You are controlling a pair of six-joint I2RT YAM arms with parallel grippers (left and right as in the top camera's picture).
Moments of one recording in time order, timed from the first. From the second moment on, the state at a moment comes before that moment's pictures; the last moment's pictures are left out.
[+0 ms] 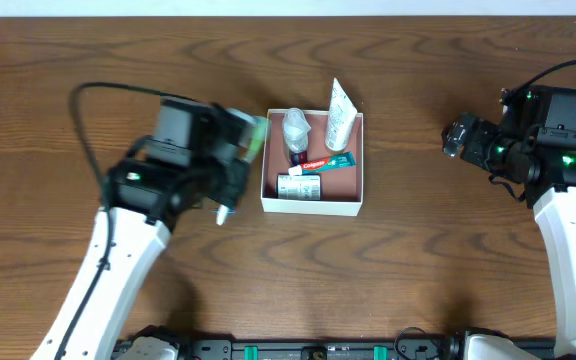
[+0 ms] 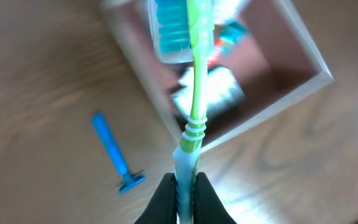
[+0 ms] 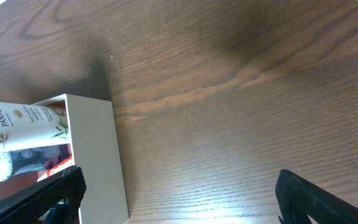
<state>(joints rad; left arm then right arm) -0.36 1.28 1.19 -0.94 0.24 0.19 -0.12 1.35 1.15 -0.78 -0.21 0.33</state>
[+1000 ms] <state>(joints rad) -0.53 1.63 1.19 -0.54 0.24 0.51 -0.12 1.35 1.15 -0.78 -0.21 0.33</state>
